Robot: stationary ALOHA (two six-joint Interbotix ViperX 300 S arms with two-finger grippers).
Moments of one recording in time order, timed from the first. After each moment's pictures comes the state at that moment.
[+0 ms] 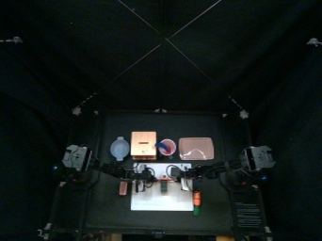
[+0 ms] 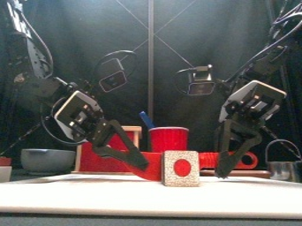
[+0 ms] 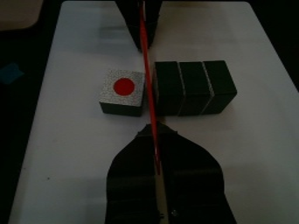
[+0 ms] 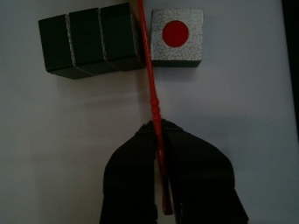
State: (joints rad) left arm -0.09 0.27 0.85 -0.09 -0.57 0.00; right arm 0.01 0.02 0.84 0.07 0.09 0.11
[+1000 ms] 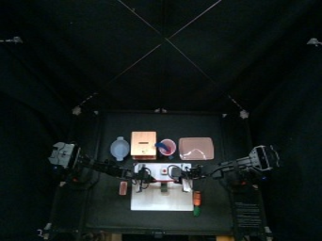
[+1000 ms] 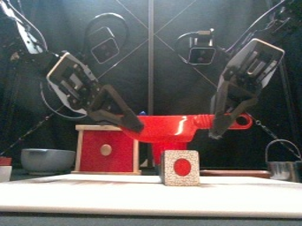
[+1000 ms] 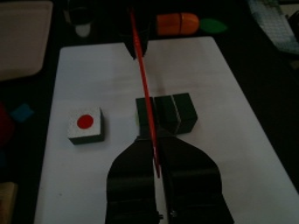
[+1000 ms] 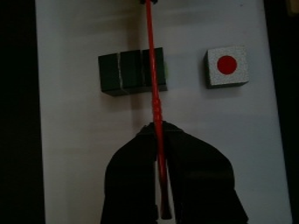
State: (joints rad) left arm -0.15 0.14 0.87 -0.03 -0.54 0.00; right arm 0.08 -0.08 0.80 0.09 0.17 0.11
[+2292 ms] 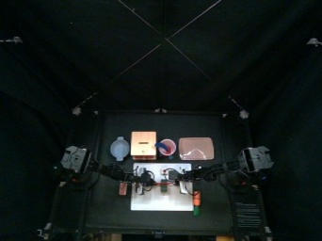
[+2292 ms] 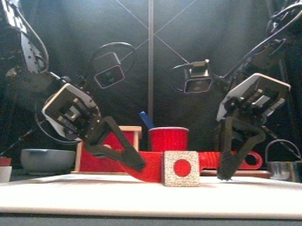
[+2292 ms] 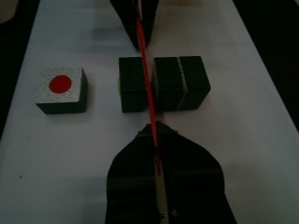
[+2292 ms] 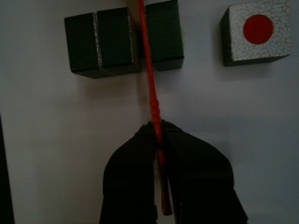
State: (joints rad) left arm -0.11 0.28 0.85 -0.08 -0.55 0.00; right arm 0.05 0.05 0.79 0.07 0.16 0.11
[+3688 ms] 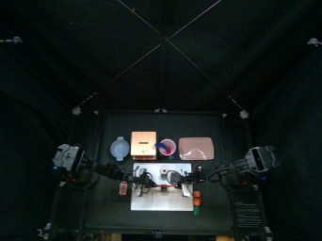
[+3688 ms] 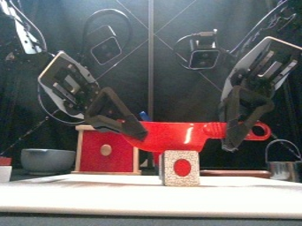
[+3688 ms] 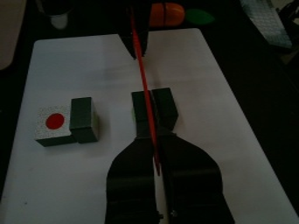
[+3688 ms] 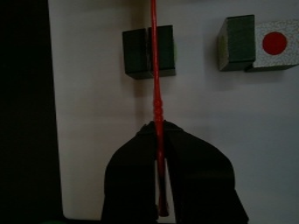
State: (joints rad) left arm -0.21 0.18 0.84 -0.04 -0.54 -0.01; right arm 0.14 -0.06 0.78 0.15 0.22 0.11
